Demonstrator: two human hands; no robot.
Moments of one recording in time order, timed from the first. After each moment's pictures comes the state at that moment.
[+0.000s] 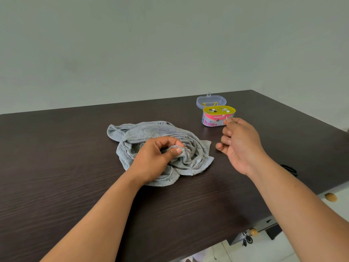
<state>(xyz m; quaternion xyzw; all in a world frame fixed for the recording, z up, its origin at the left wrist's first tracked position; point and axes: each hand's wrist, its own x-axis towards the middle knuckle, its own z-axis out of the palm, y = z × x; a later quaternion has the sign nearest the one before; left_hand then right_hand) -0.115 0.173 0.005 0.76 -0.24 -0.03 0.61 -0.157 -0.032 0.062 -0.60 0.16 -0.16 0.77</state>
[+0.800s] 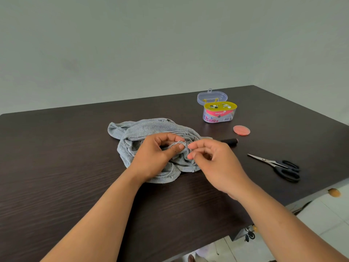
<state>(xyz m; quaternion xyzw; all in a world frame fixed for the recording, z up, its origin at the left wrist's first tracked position) -0.120 0.171 0.009 0.75 -0.21 -0.02 0.63 -0.189 0.001 0.021 -0.85 0.00 -0.12 0.52</state>
